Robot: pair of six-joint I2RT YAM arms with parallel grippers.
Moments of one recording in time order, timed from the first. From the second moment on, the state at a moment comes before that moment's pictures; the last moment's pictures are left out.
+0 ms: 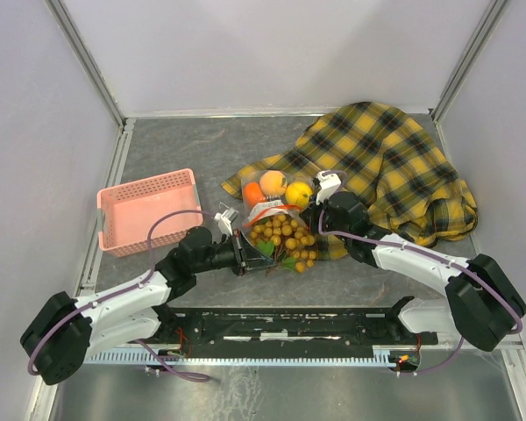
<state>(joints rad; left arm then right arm) -0.76 0.97 0.29 0.42 0.48 -1.27 0.66 1.28 0.61 0.24 0.04 0.30</state>
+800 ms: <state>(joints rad) -0.63 0.86 0.51 0.10 0.63 -1.00 0.59 1.28 0.57 0.30 -0.05 0.36</state>
